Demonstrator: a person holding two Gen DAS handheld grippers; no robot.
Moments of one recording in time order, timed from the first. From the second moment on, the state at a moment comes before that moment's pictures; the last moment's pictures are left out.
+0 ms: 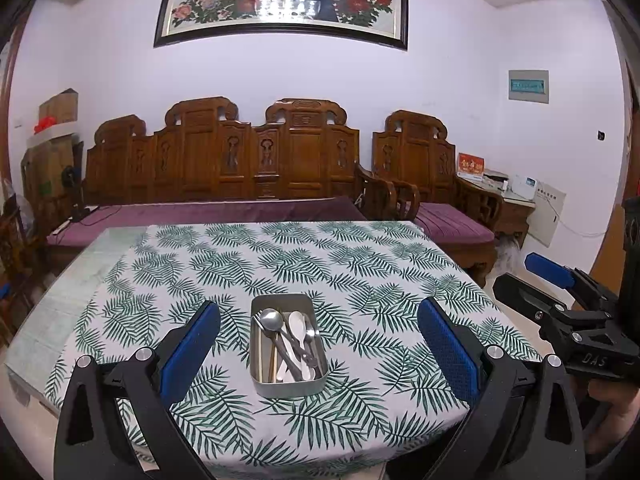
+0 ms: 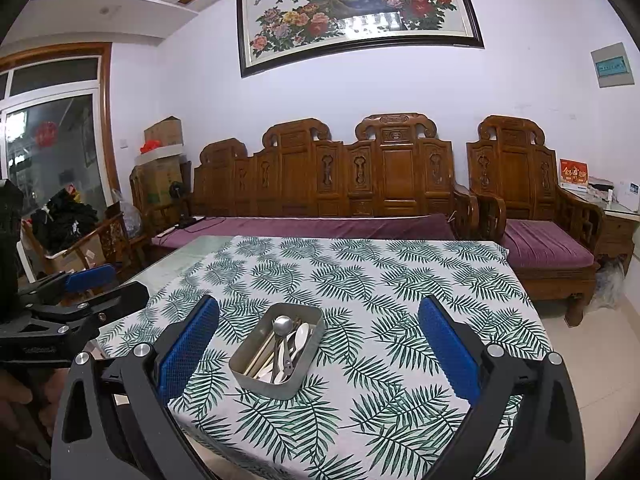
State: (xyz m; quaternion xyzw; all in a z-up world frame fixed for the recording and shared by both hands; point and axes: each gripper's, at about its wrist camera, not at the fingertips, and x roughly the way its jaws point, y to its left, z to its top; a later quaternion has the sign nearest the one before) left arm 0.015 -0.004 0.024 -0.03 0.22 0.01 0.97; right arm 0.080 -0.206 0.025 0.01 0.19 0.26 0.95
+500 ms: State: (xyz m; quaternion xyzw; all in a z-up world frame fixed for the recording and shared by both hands) left arm 0.015 -0.005 0.025 -0.03 0.22 0.01 0.97; right arm 0.078 -0.205 0.029 0.01 0.19 0.27 0.95
